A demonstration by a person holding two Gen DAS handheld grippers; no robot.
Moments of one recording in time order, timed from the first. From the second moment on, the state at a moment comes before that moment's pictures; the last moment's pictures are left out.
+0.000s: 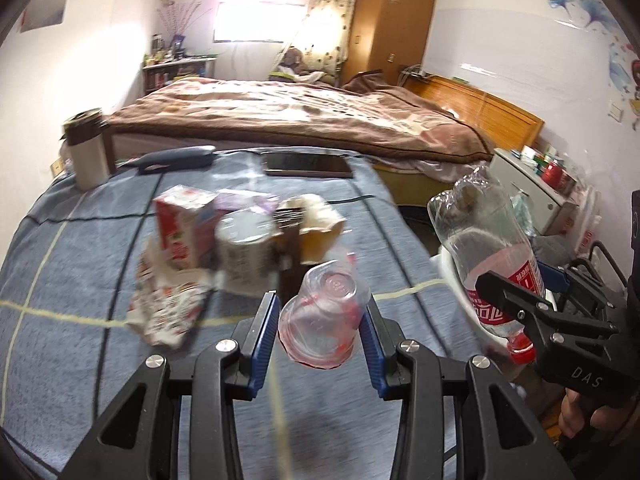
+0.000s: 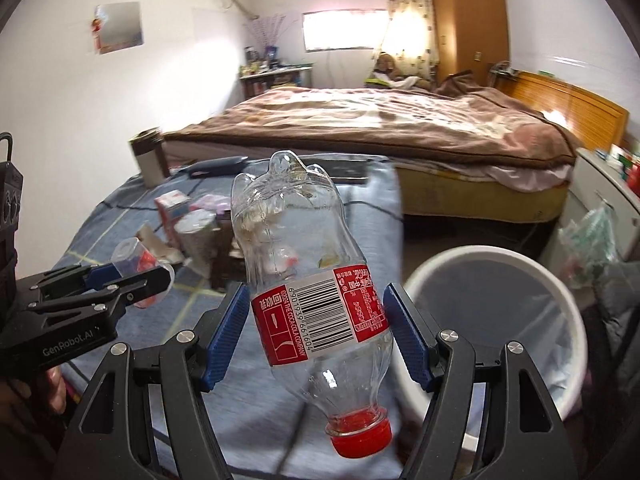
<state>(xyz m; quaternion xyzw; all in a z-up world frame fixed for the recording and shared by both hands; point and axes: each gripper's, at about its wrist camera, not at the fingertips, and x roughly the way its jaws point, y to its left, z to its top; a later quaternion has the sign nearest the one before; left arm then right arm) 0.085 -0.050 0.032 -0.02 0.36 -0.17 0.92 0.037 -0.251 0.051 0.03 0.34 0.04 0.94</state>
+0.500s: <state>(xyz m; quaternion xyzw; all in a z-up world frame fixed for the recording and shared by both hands) 0.102 -0.162 0.043 0.02 0.36 -0.27 0.89 0.029 -0.332 0.039 0.07 0.36 -0.07 0.93</state>
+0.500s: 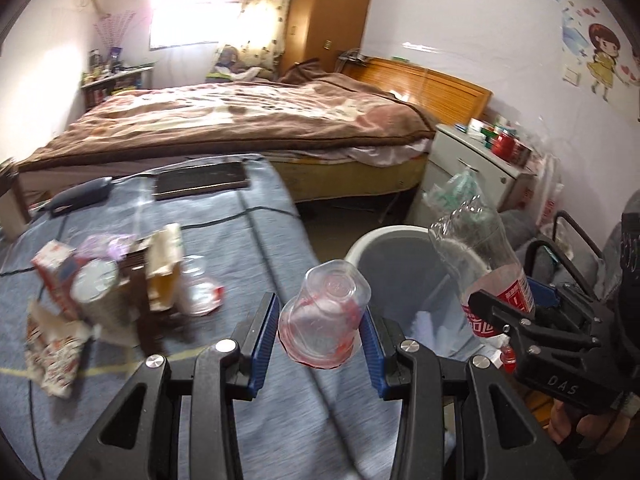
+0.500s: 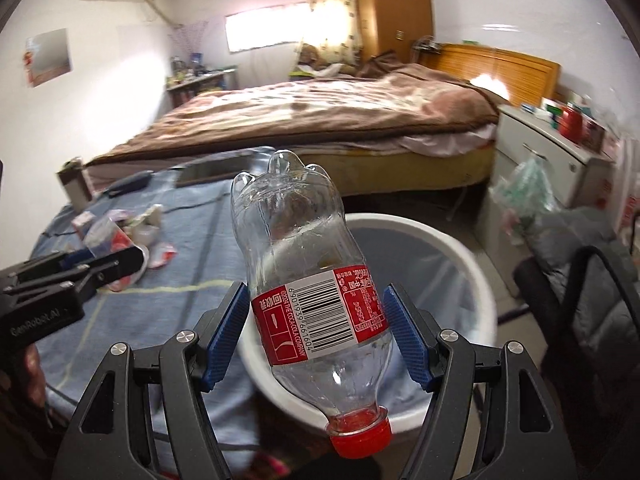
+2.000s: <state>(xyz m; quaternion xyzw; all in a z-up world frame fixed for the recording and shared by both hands) 0.105 -0.210 0.027 0.04 0.39 -0.30 0.87 0.024 -0.366 0.027 0.08 0.38 -0.12 0.91</state>
